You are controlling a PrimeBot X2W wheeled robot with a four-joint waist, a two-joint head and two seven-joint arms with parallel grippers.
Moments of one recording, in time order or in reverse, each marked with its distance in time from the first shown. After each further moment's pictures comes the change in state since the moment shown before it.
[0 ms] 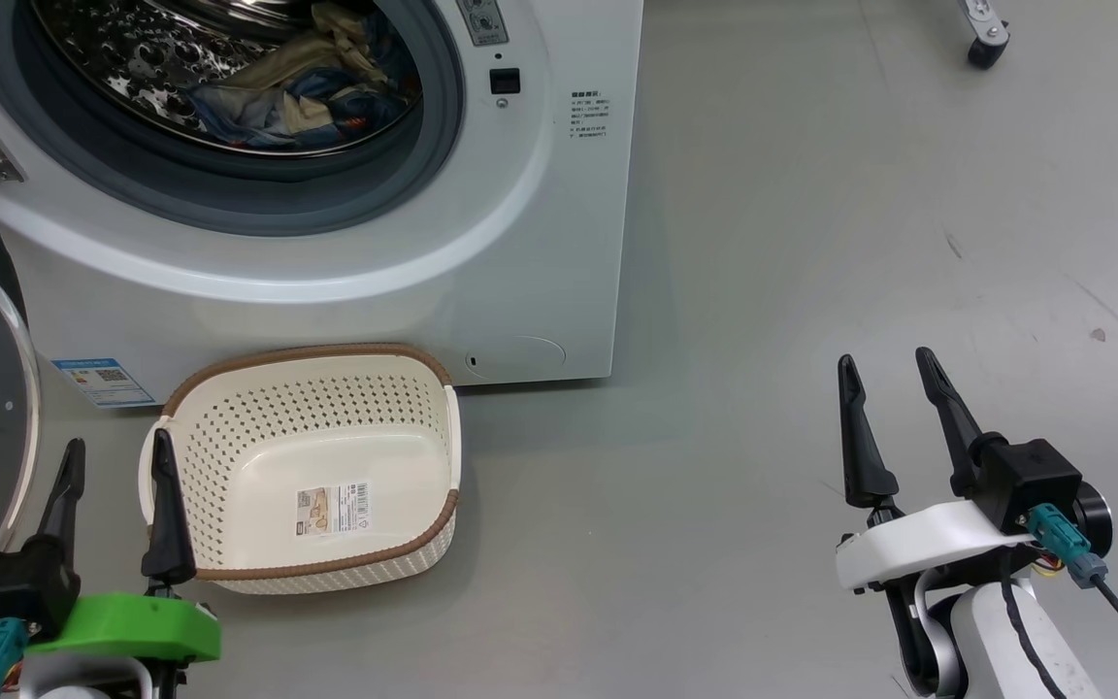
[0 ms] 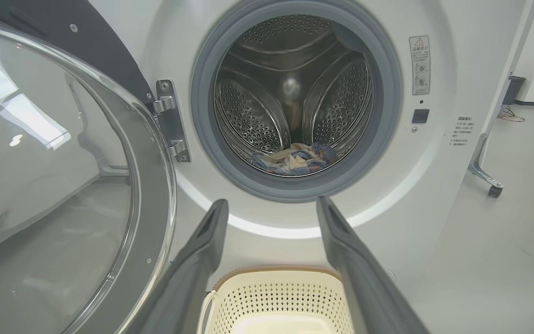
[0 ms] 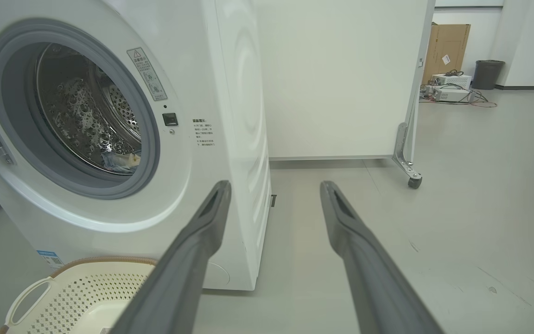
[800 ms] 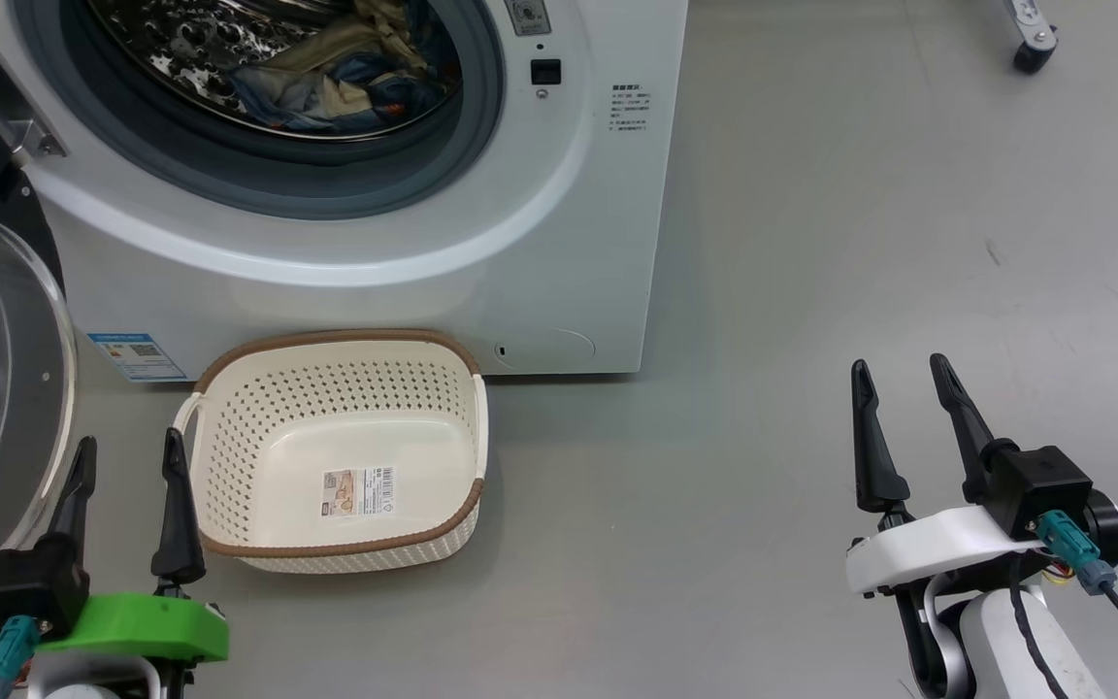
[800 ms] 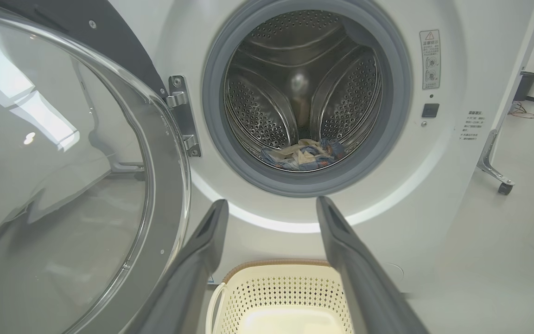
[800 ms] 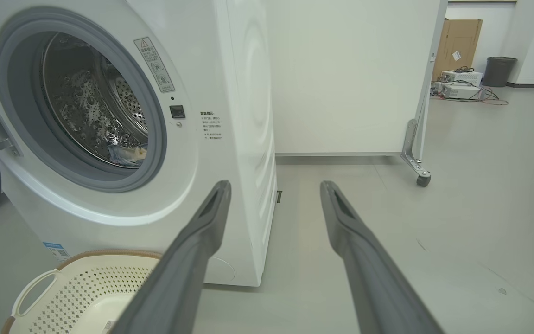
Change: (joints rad) left arm -0.001 -0.004 -0.013 -0.002 0.010 -0.003 0.000; right arm 0.015 0.002 -0.024 -0.004 -0.011 0.001 0.000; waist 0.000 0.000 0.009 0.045
